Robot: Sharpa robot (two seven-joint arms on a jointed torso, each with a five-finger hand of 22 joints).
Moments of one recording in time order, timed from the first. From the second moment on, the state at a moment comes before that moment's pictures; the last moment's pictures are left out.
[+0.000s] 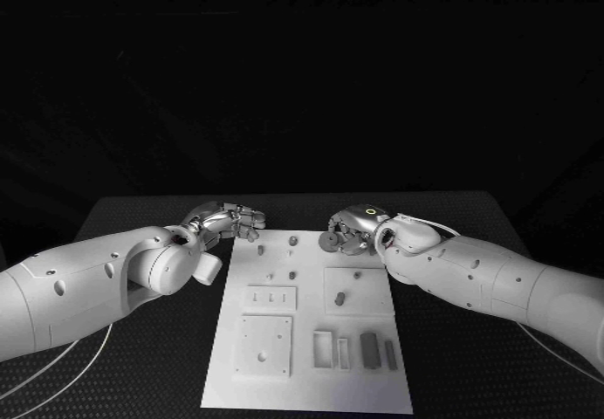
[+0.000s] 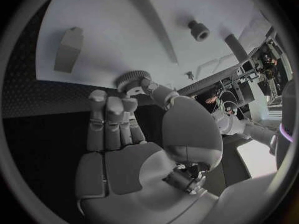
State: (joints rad) left arm 1.29 -0.76 -0.14 1.33 -0.14 -0.20 0.15; left_hand 1.10 -0.07 0.48 -0.25 0.15 0.83 0.16 0.29 0.50 1.14 0.10 0.10 0.16 1.03 0.05 0.55 0.61 0.04 0.76 -0.04 0.54 1.31; right arm 1.16 -0.50 -0.05 0.97 -1.64 -0.33 0.02; right_hand 1.06 -0.21 0.72 -0.16 0.08 0.84 0.13 0.35 0.49 1.03 0.03 1.24 0.84 1.22 -0.10 1.23 1.08 0.20 1.10 -0.04 1.06 1.30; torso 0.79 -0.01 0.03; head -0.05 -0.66
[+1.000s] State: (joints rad) left arm 1.29 -0.76 -0.14 1.33 -0.14 -0.20 0.14; left_hand 1.10 -0.07 0.48 -0.25 0.15 0.83 0.16 0.29 0.50 1.14 0.10 0.10 0.16 1.03 0.05 0.55 0.61 0.04 0.76 -0.04 0.54 1.31; right arm 1.17 -0.58 -0.04 1.20 -1.81 -0.36 -0.11; right_hand 1.06 -0.25 0.79 -0.09 0.06 0.85 0.12 0.35 0.52 1.04 0.02 1.23 0.84 1.24 -0.12 1.23 1.07 0.20 1.12 -0.05 1.06 1.29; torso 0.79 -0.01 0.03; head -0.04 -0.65
